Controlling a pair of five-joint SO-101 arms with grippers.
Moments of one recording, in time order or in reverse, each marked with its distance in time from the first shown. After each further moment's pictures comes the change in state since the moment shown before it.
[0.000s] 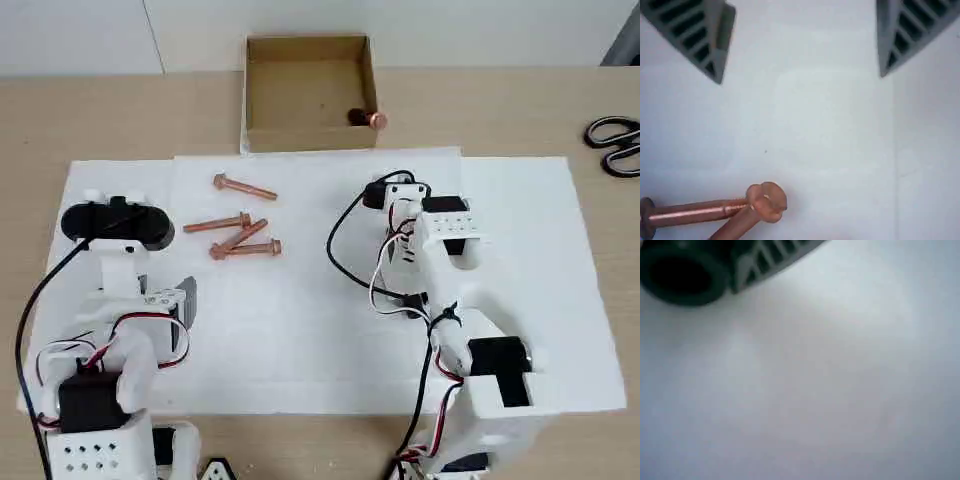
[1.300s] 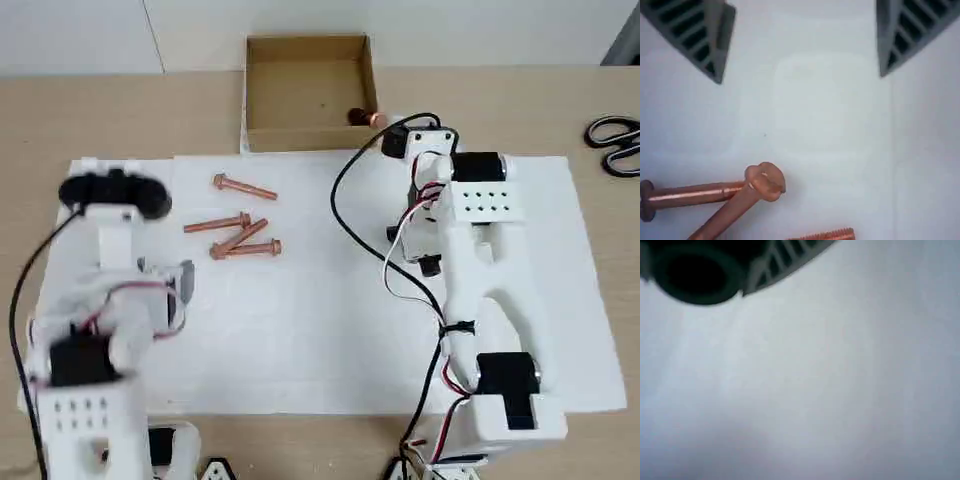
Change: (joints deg) left arm 0.0 19.0 -13.7 0.0 0.0; right arm 2.0 -14.1 -17.6 17.8 1.4
